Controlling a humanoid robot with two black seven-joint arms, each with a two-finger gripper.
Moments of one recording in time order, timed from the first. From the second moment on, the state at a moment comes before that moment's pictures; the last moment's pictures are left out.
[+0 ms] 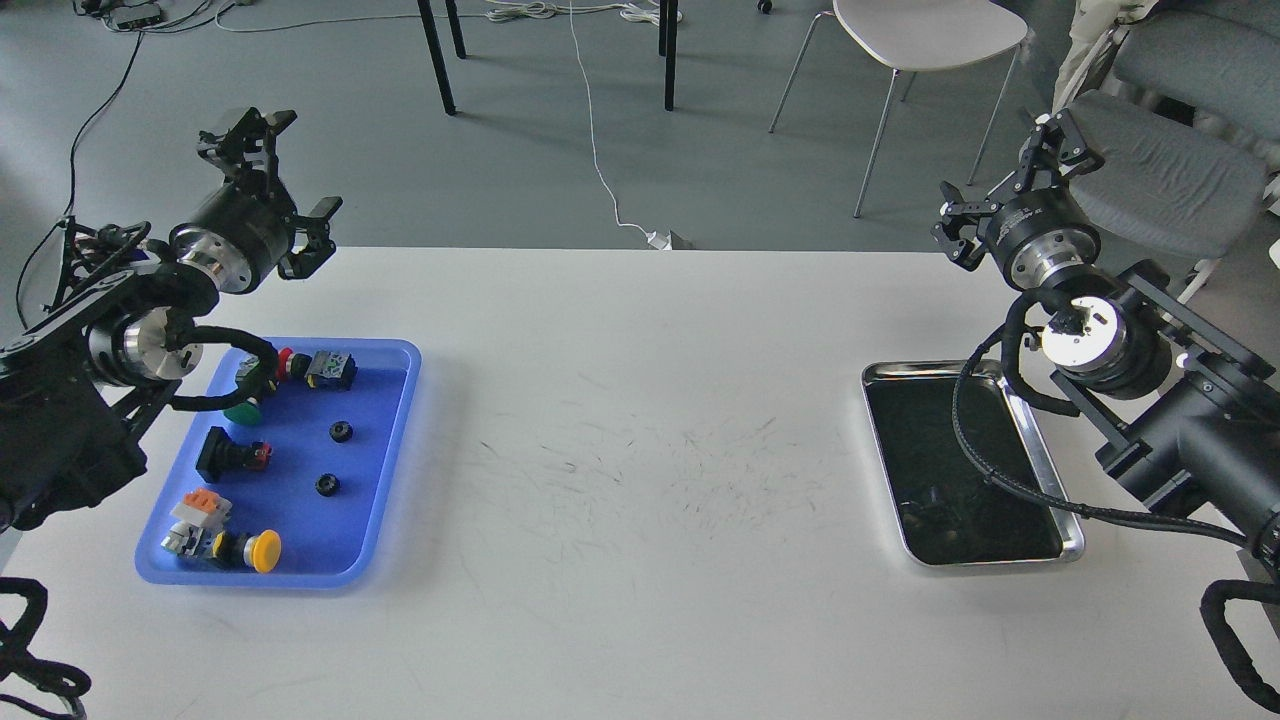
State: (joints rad) left arm -0.84 0.46 -0.59 -0.61 0.09 -0.26 -0.22; right arm 0.80 -0.35 0.72 0.79 0.11 -0.04 0.27
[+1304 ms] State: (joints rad) left arm -0.91 0.69 -0.42 -0.66 0.54 -0.35 -0.48; right arm 0.79 -0.36 0.72 0.79 0.11 -0.04 0.27
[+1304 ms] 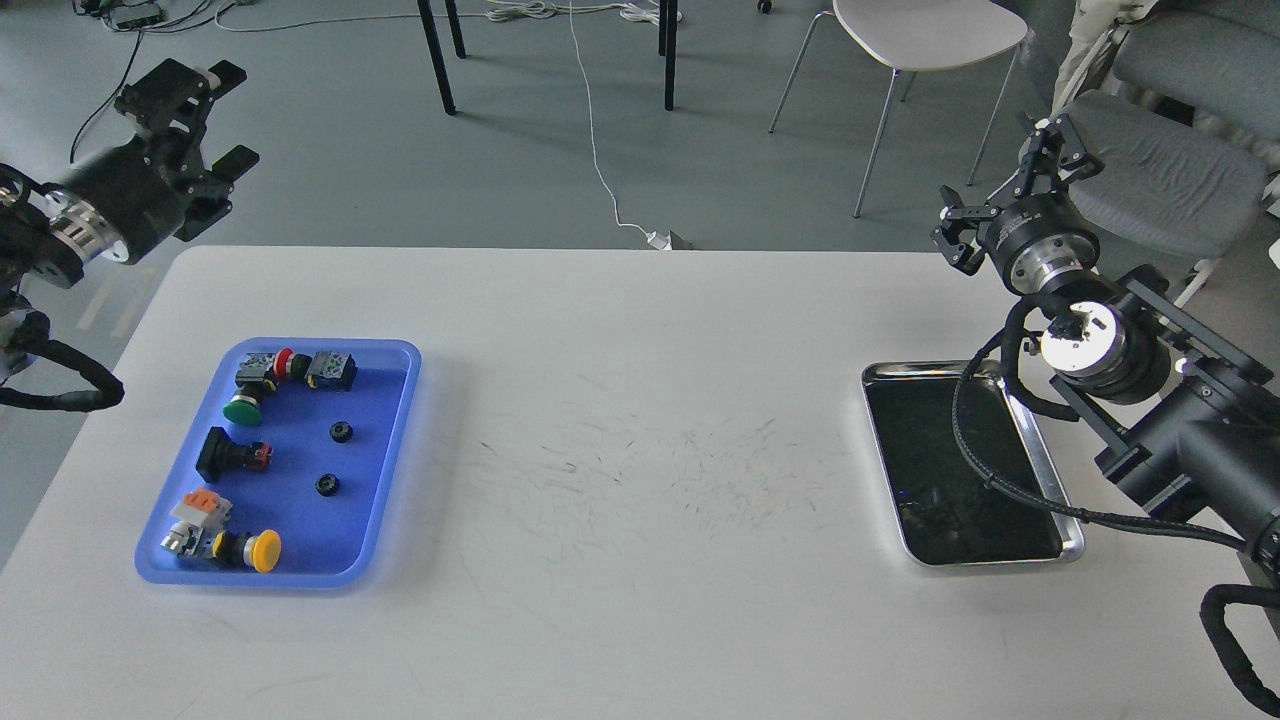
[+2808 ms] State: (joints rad) left arm -0.92 0.94 -0.26 -1.10 0.92 -0.21 -0.49; right arm 0.76 -0.37 0.72 0.84 0.10 -0.04 0.27
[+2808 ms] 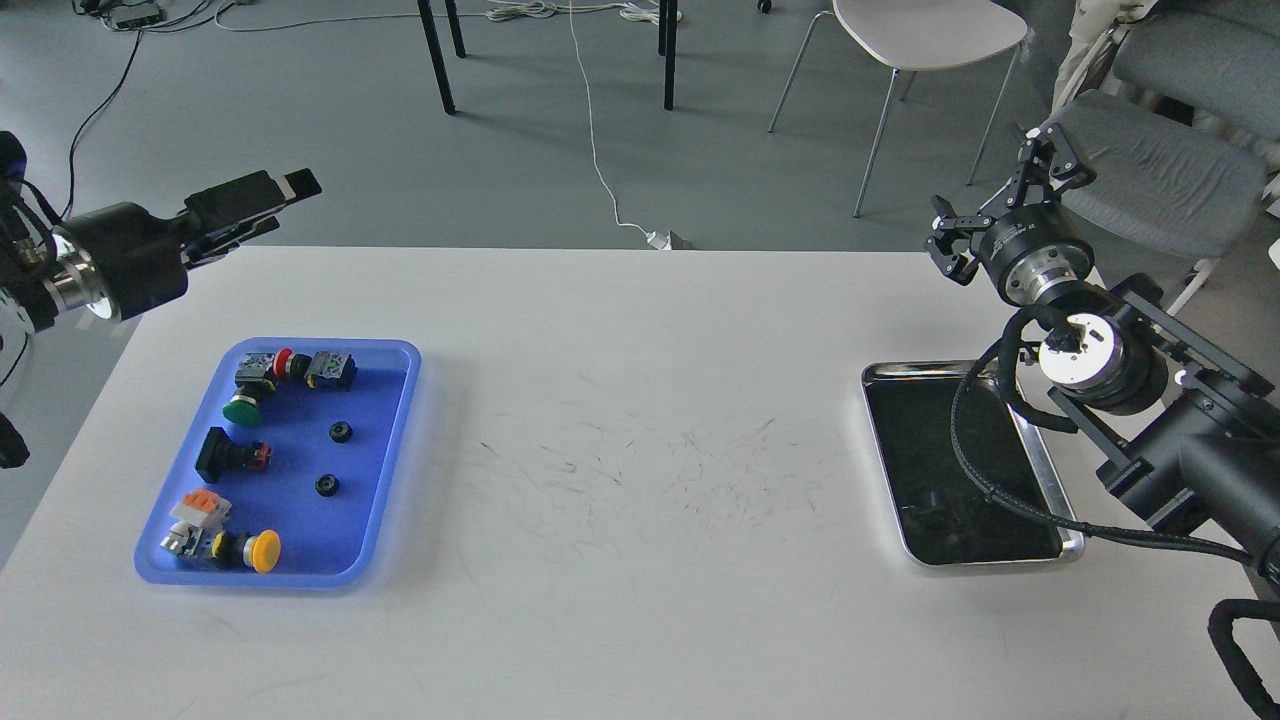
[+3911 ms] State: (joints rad) left arm -0.92 1.05 -0.22 -1.13 1.33 -0.18 -0.49; right arm 0.76 -0.37 0.72 0.84 0.09 -0.04 0.27
